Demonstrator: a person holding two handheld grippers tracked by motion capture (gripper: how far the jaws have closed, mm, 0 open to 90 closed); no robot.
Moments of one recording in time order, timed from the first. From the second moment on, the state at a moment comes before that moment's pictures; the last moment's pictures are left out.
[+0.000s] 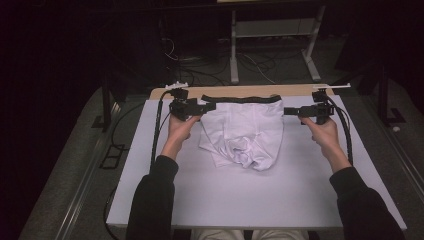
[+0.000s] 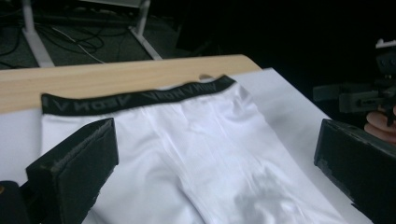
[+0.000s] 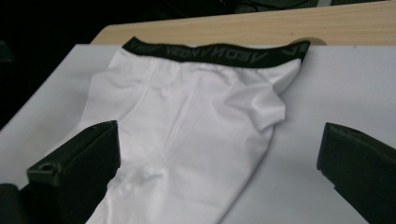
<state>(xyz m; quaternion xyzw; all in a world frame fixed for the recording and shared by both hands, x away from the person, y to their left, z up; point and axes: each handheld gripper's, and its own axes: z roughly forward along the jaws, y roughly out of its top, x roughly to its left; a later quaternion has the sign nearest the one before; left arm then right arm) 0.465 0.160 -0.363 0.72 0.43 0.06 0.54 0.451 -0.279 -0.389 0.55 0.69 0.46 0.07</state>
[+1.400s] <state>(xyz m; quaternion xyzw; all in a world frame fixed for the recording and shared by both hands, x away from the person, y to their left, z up) 0.364 0.076 -0.403 0.81 0.27 -0.01 0.51 0.374 -0.257 -0.421 0.51 0.74 0.44 0.02</state>
